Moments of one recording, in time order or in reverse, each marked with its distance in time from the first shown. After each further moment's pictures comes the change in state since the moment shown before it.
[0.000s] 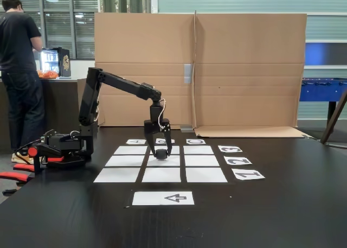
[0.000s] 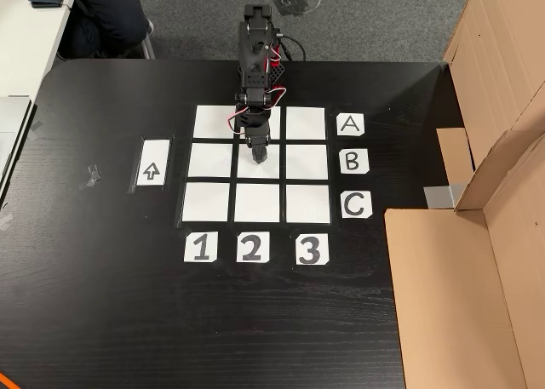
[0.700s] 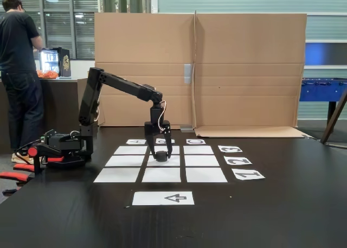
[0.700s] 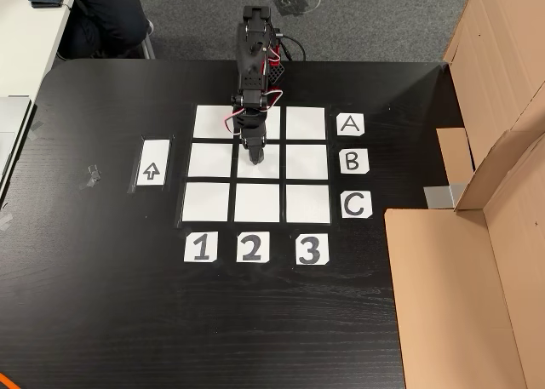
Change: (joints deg) arm 1.7 -1.7 -0.6 0.0 0.5
